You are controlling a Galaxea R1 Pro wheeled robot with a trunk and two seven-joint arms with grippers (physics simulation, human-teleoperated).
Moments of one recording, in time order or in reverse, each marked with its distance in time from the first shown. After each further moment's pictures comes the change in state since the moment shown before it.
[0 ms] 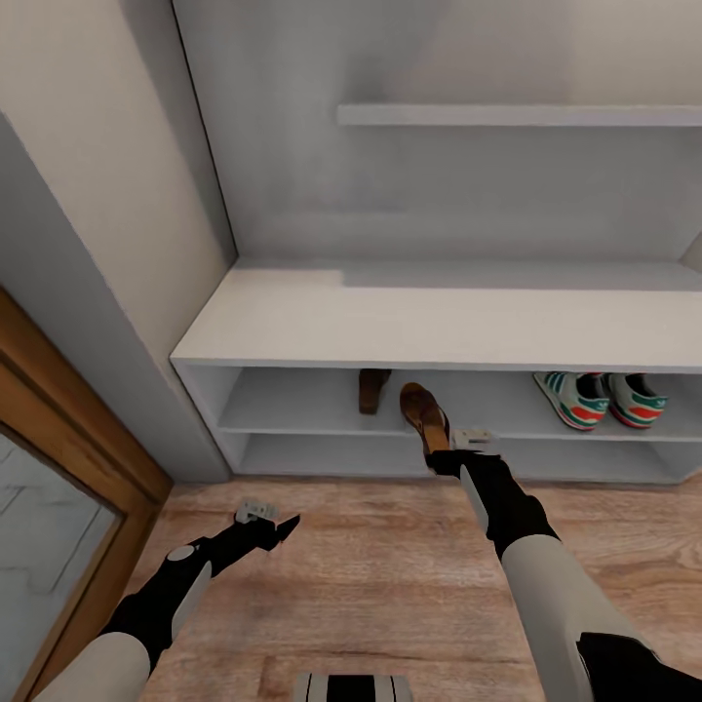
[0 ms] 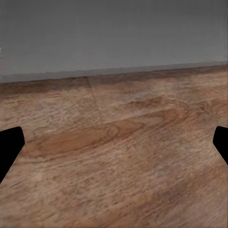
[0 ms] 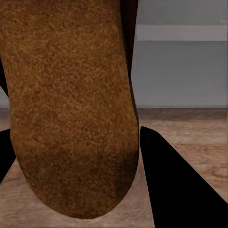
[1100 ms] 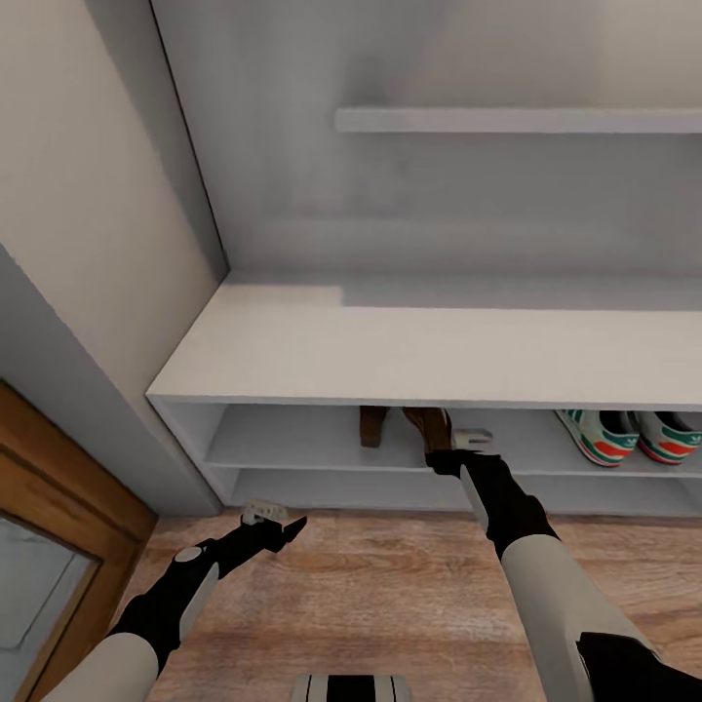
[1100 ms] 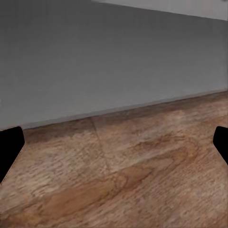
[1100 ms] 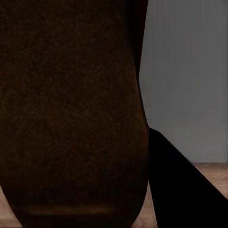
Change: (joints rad) left arm 0.000 -0.024 -0.001 0.009 0.000 -0.001 0.000; right arm -0.001 0.000 0.000 0.000 0.002 0.000 0.002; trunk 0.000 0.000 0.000
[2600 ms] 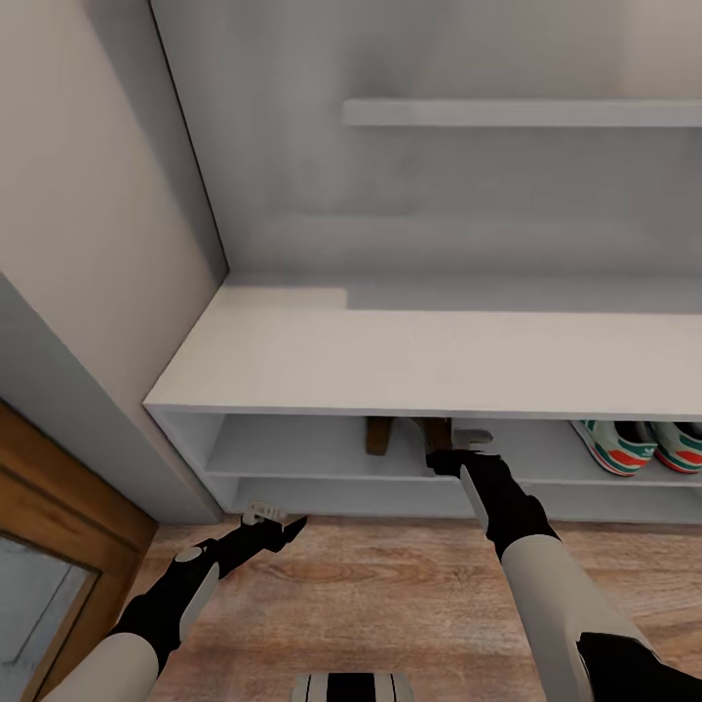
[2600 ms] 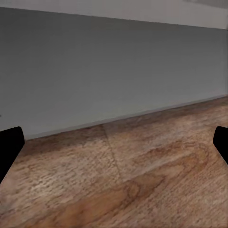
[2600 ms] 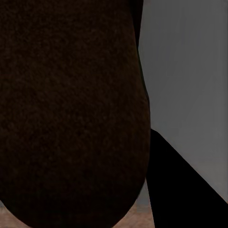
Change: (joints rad) left arm 0.000 0.000 0.000 0.000 -0.002 0.000 0.000; right arm 0.001 0.000 0.000 0.000 -0.006 0.001 -0.003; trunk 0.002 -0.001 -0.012
